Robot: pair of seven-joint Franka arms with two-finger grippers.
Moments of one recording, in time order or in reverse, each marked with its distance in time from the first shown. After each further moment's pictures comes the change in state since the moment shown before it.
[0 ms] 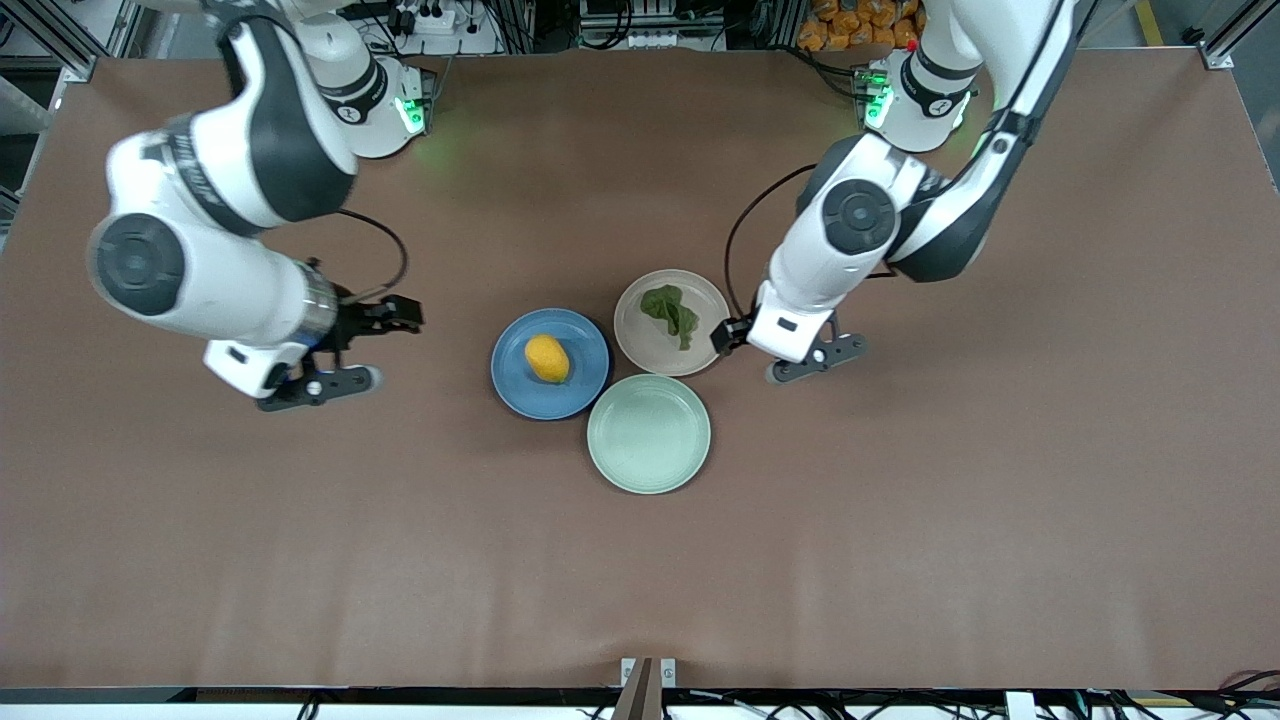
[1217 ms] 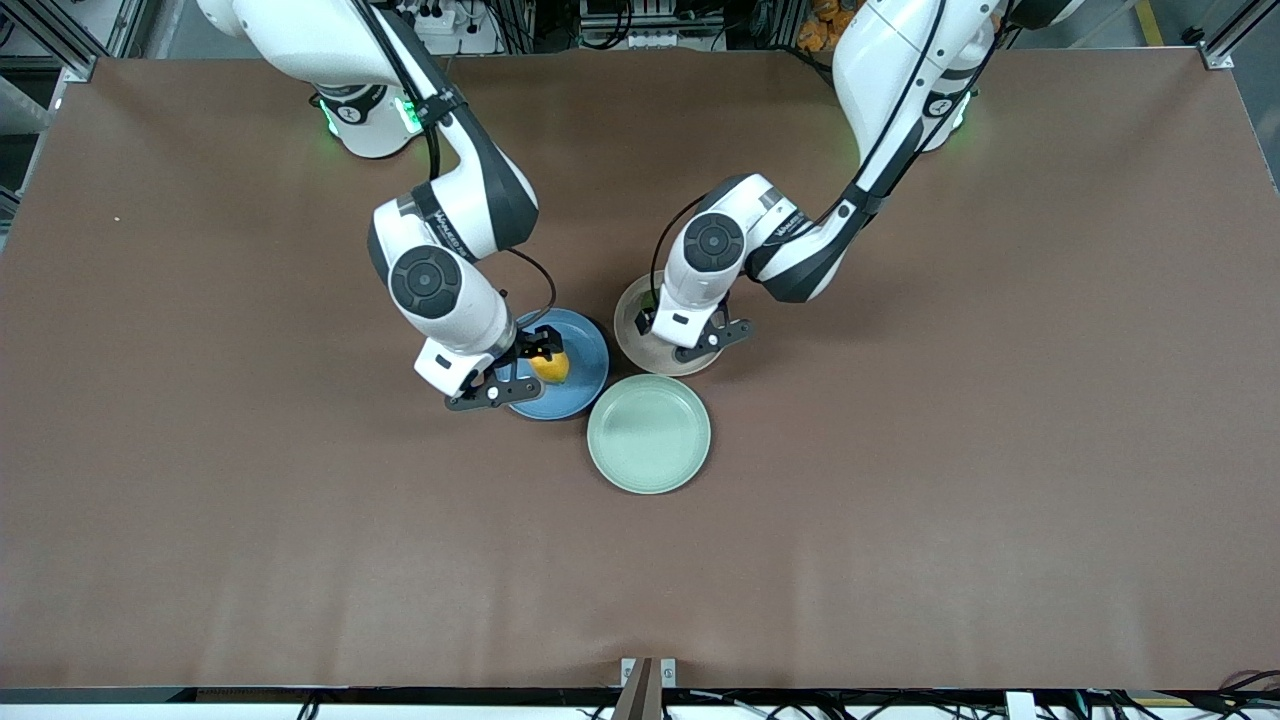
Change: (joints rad) left arm -0.199 0.245 0.003 0.003 0.052 0.154 -0.212; right arm 0.214 0.118 0.001 -0.258 0.002 0.501 0.169
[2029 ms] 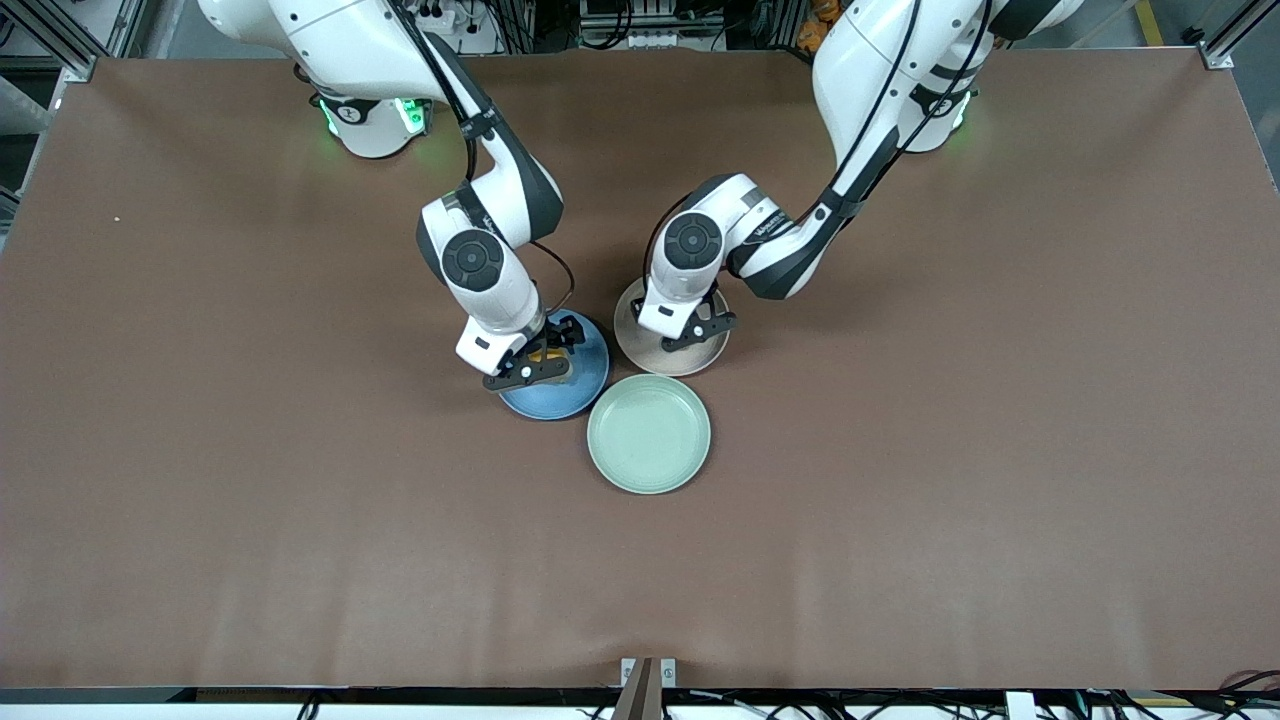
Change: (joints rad) left arm -0.050 0.042 0.009 0.001 0.000 0.000 -0.039; right arm 0.074 0.040 0.001 -0.189 0.000 0.310 0.005
